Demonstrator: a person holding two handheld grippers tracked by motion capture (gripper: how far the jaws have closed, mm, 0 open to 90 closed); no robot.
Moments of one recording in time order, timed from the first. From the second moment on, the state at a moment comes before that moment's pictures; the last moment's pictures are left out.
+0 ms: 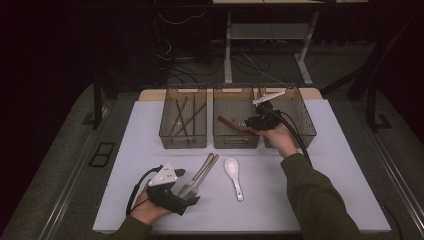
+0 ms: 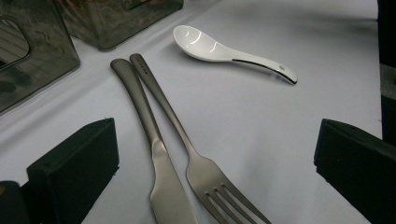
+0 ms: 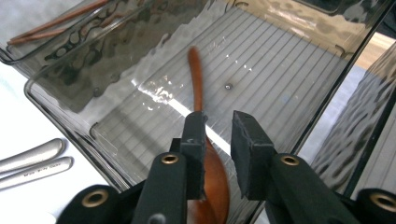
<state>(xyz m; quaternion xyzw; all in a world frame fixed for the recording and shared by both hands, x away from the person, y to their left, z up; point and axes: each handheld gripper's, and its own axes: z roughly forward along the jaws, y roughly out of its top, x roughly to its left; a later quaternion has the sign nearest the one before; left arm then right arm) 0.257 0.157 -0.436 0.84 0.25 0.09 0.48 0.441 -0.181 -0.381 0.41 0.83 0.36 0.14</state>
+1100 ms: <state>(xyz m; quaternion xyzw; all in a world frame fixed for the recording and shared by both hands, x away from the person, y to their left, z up) 0.257 0.158 -0.435 0.84 0.25 0.09 0.48 0.355 -0.202 -0.366 0.33 0.84 0.43 0.08</state>
